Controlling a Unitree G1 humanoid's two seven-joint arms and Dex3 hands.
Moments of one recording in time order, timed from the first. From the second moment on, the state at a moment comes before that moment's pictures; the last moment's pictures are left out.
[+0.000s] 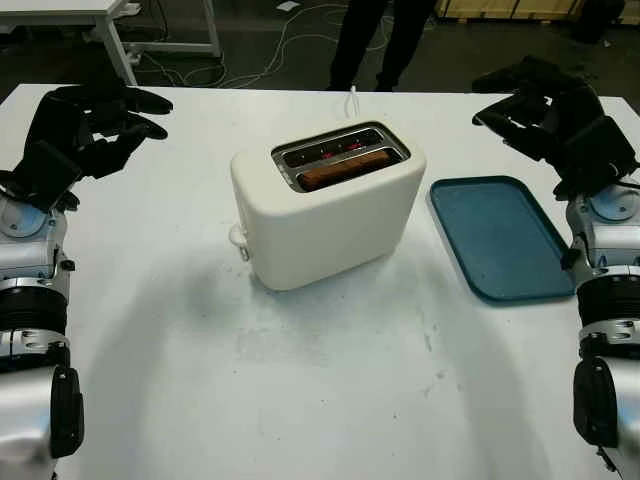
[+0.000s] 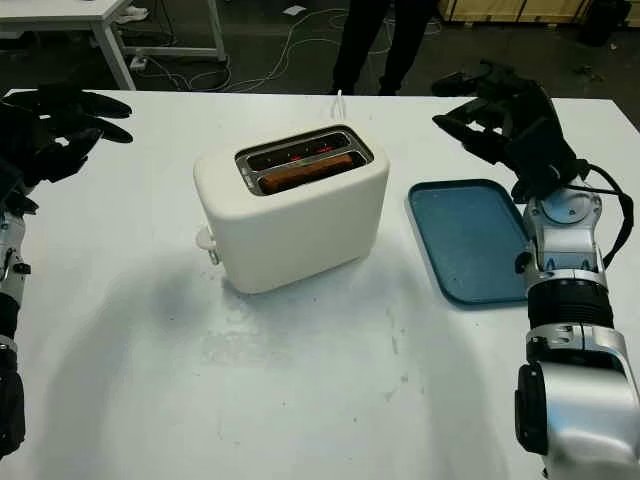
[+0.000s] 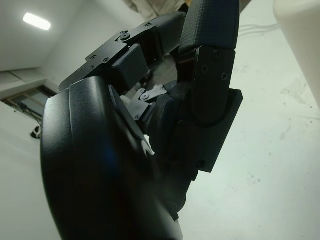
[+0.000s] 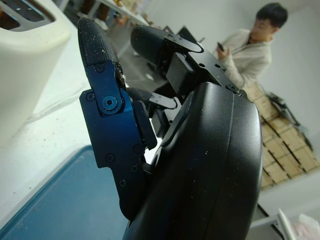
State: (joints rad) left arm -0.69 0.58 0.21 0.76 -0.11 -0.56 -0.41; right arm -0.74 -0.52 -0.16 0.72 0.06 -0.33 0.37
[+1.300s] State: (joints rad) left arm -0.69 0.56 0.22 0.71 -0.12 -0.51 -0.42; right arm -0.70 -0.47 -0.15 0.55 0.06 -0.26 0.33
